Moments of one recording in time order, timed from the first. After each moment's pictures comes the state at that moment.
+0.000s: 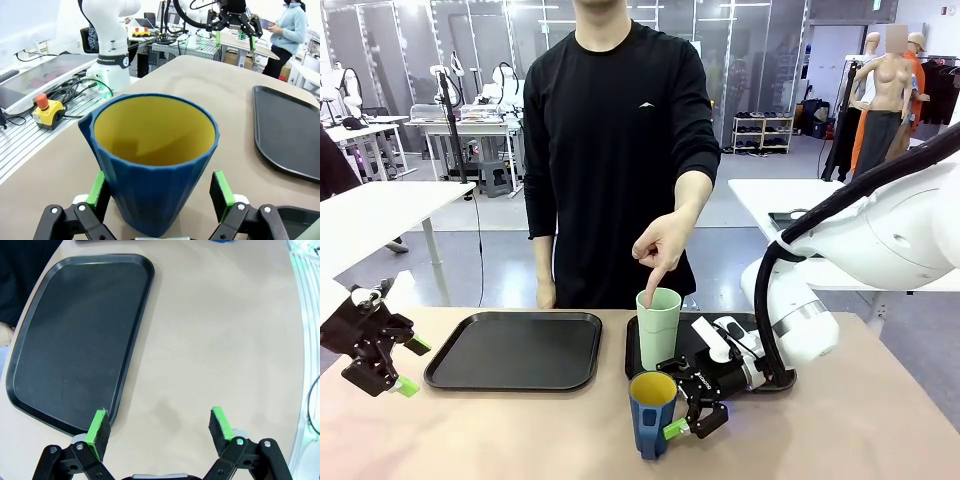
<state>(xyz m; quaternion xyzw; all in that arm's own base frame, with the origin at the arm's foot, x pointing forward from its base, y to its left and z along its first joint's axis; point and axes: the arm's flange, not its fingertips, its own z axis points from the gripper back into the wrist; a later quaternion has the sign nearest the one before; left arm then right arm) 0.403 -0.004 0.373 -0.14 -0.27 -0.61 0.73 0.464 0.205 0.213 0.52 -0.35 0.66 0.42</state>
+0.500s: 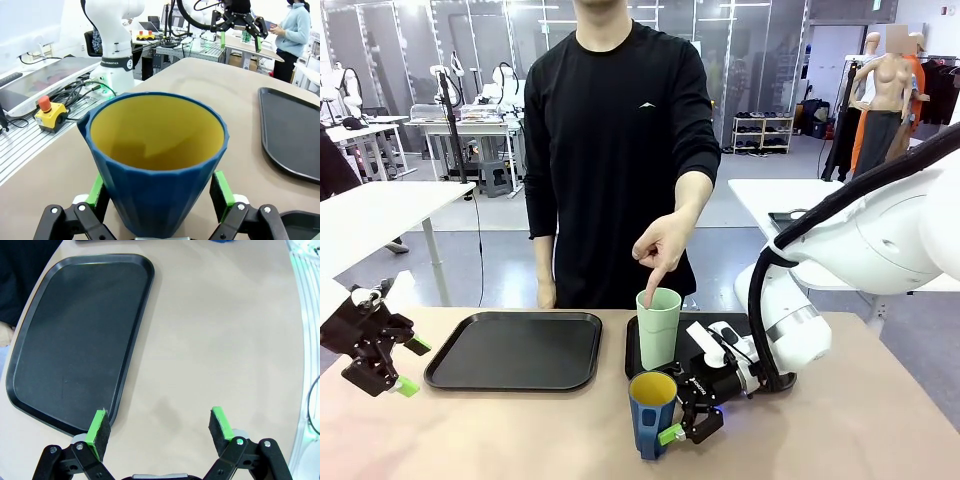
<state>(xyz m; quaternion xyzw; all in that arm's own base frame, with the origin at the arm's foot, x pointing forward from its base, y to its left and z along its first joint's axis) 0.403 -0.004 0.373 -0.14 -0.27 -0.61 0.73 0.461 0.214 0.204 0.53 -0.34 0.65 0.42</state>
